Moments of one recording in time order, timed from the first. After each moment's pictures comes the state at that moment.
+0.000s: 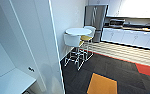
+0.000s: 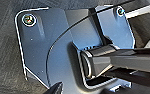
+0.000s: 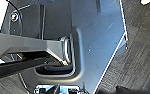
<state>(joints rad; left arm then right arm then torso) 1.48 2.93 -2.61 0.92 -0.09 -0.78 -1.59 3.04 -2.73 0.06 0.16 -0.09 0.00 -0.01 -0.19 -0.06</state>
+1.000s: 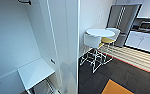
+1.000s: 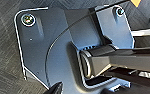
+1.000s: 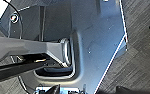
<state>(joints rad) 1.48 2.93 -2.61 0.92 -0.09 -0.78 -1.58 3.04 -2.73 0.06 0.17 -0.09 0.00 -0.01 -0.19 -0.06</state>
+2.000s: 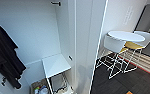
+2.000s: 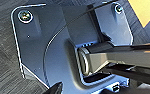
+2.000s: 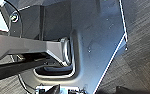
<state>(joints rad) 1.49 2.94 -2.61 0.92 -0.08 -0.78 -1.59 3.04 -2.73 0.06 0.17 -0.09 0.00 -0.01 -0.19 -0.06</state>
